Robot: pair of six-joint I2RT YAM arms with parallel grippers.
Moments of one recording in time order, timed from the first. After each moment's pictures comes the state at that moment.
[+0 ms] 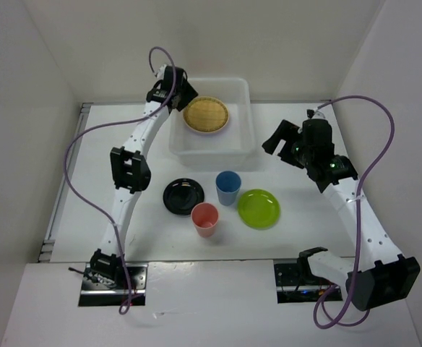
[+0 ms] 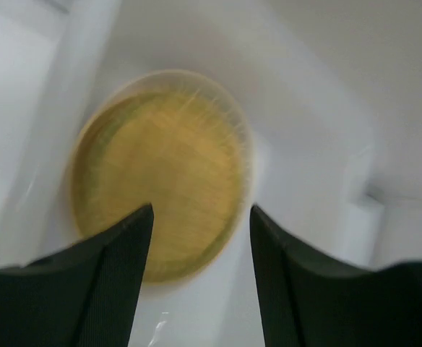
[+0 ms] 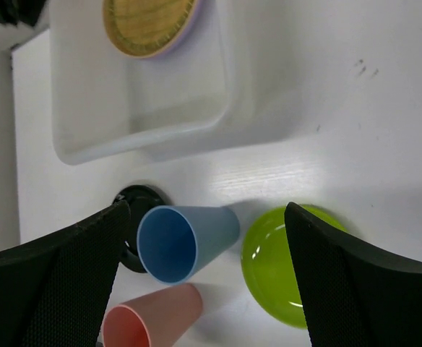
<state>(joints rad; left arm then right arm) -0.29 2.62 2.68 -0.58 -0.11 -0.93 0.23 1.10 1.13 -0.56 -0.03 0.62</state>
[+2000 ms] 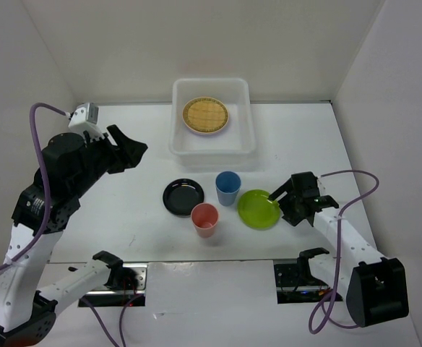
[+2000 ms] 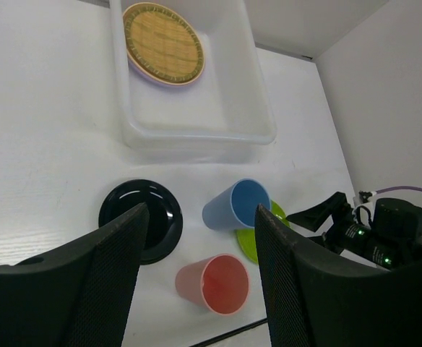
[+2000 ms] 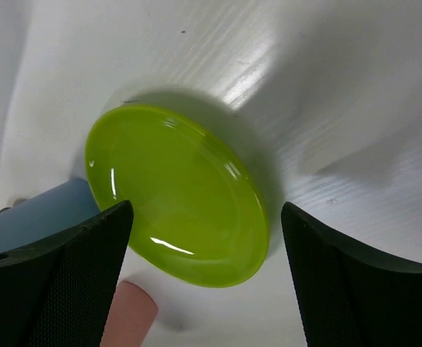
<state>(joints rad) -0.40 0.88 1.41 -0.81 -0.07 -0.56 0.17 0.98 0.51 -0.54 0.04 1.07</state>
